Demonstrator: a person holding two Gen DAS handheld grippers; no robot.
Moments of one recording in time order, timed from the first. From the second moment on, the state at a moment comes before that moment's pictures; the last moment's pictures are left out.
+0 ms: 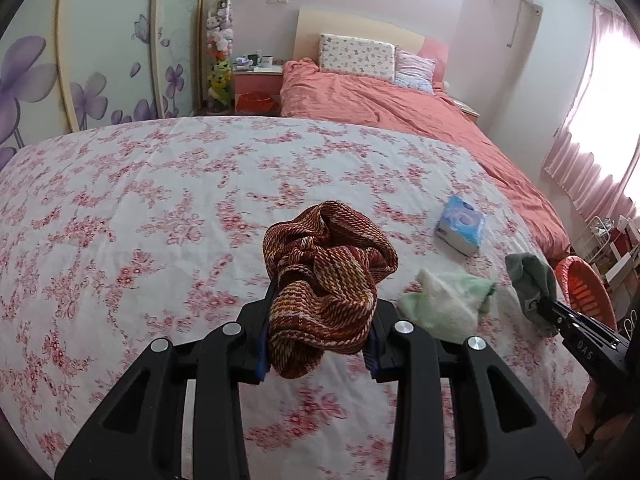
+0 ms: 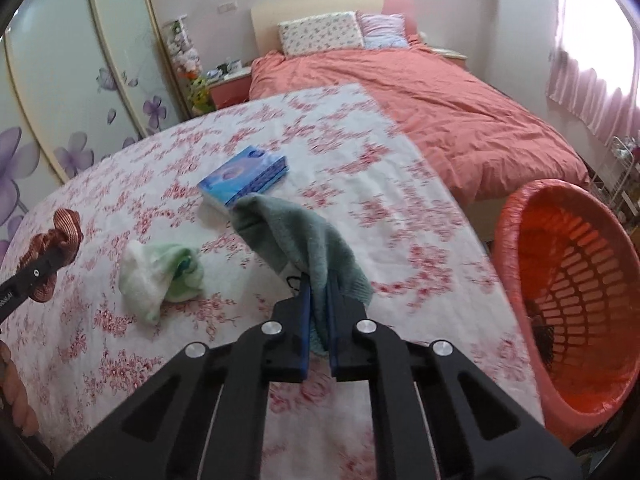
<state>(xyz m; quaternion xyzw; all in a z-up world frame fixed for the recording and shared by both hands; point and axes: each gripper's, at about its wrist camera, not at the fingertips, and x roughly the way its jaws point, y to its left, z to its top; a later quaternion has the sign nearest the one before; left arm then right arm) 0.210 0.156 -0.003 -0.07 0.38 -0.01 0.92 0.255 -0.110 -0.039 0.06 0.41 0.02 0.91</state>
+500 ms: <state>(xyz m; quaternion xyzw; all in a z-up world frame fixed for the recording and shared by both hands) 0.184 0.094 0.023 -0.06 0.36 -0.08 0.93 0.186 -0.175 0.019 0.11 0.31 -0.02 0.94</state>
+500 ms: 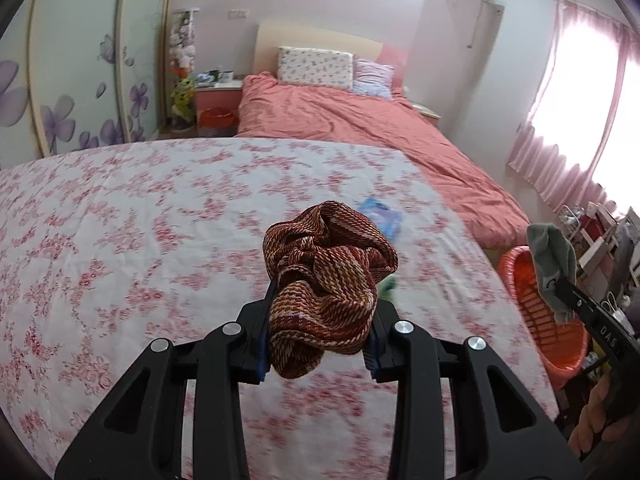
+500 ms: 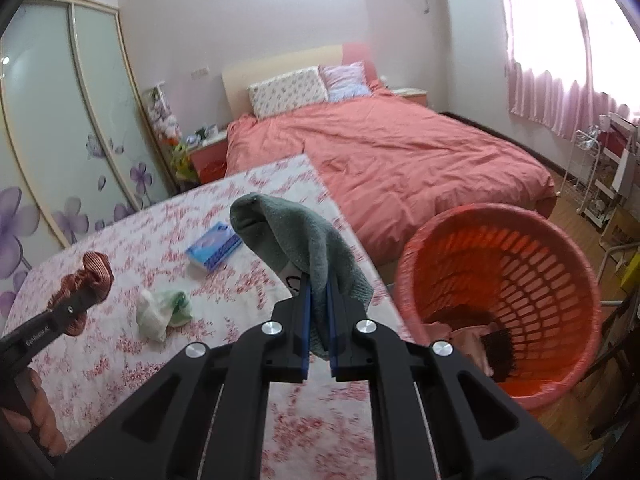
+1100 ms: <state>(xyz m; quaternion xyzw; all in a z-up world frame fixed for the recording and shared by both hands) 0.162 0.028 0.049 -0.05 0.33 -0.15 0.93 0.134 -0.230 0.050 0.13 0.25 -0.09 0.95</state>
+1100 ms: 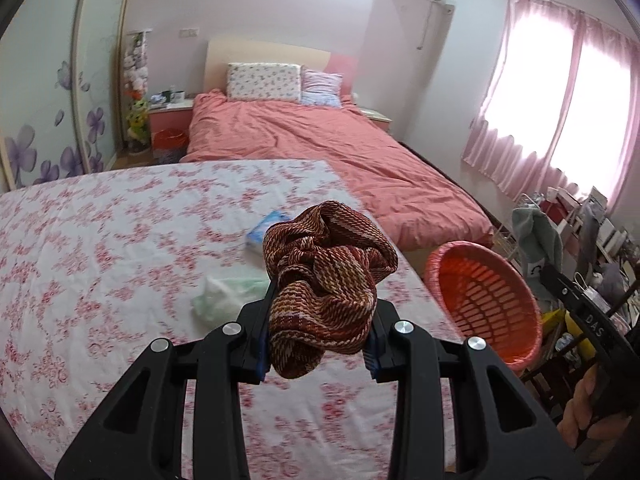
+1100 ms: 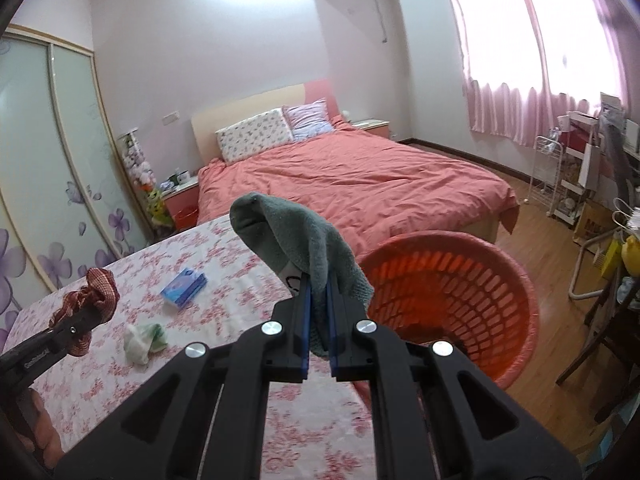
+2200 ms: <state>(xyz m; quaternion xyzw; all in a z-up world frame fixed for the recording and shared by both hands) 0.158 -0.149 0.030 0.11 0.30 -0.23 0.92 0.111 -0.334 0.020 0.16 0.24 -0.21 0.93</state>
